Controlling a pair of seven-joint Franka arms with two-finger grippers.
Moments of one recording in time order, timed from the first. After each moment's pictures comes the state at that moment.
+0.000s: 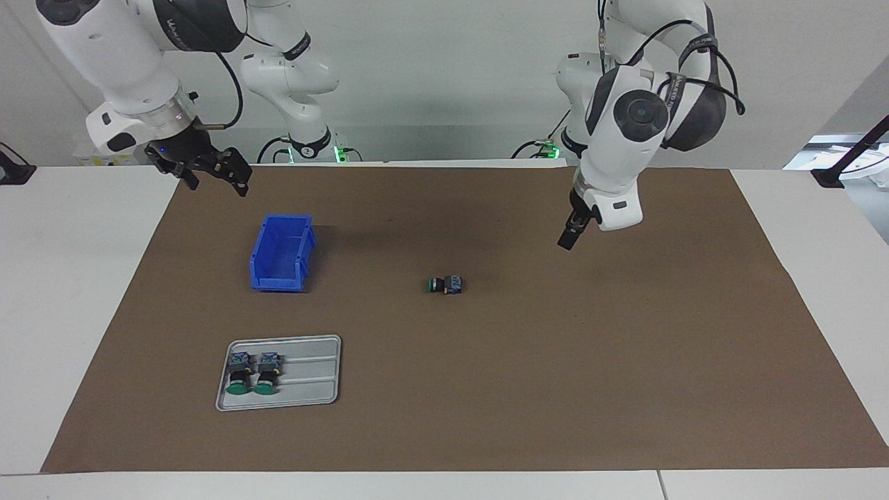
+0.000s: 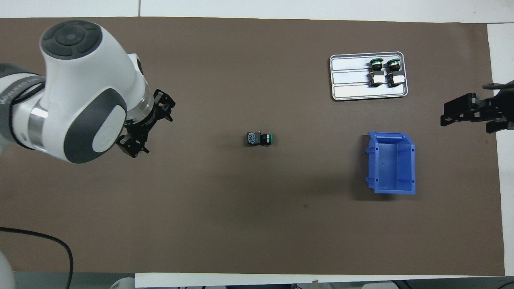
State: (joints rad) left arm -0.35 0.18 -0.16 -1.68 -0.02 1.67 -1.48; right arm 0.02 -0.04 -0.04 -1.64 0.02 1.49 0.13
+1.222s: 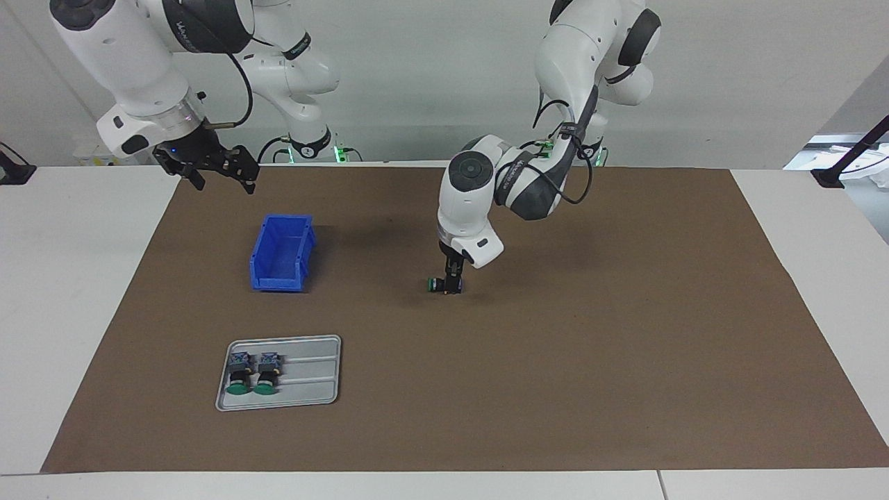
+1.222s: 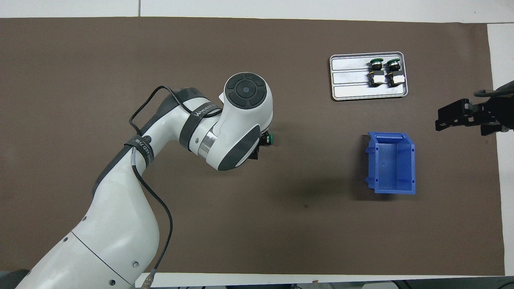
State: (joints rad) left arm -0.65 0.52 -0.15 -1.54 -0.03 2.04 -2.12; right arm 0.02 -0.04 -0.03 -1.66 0.02 1.49 0.12
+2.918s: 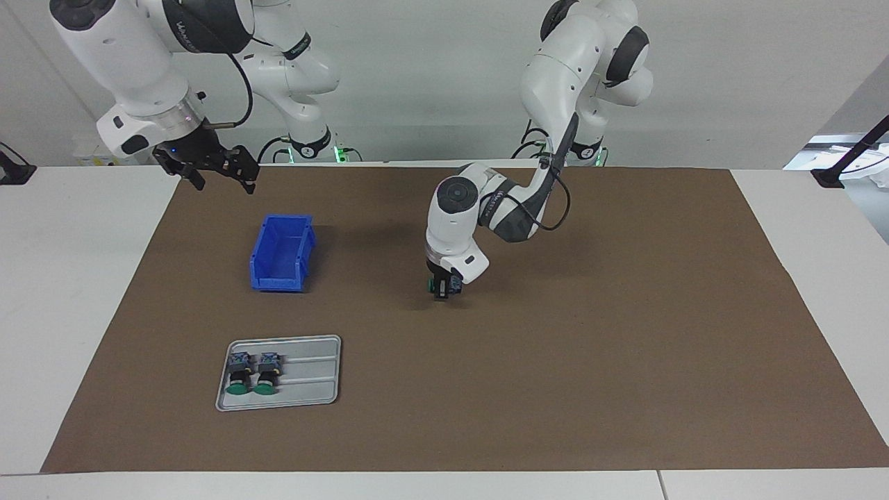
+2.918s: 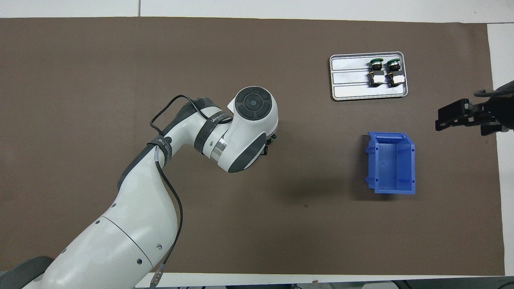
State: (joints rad) left arm -0.67 0.59 -0.15 -1.57 -0.02 2.18 -2.21; right arm 0.02 -0.04 -0.03 -1.66 0.02 1.49 0.12
